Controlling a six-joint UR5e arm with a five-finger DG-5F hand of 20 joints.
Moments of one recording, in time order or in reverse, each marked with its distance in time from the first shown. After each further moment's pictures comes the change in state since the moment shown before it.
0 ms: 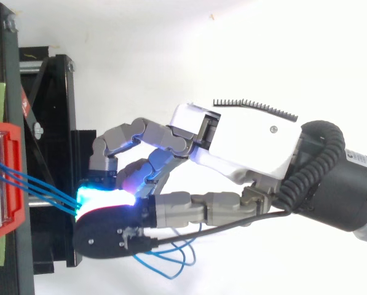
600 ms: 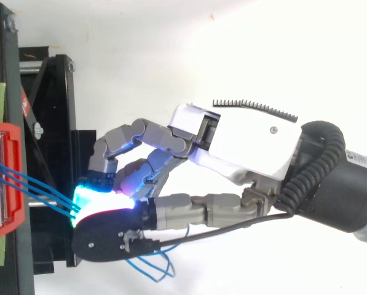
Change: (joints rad) arm 0.001 0.000 0.002 0.002 0.001 -0.005
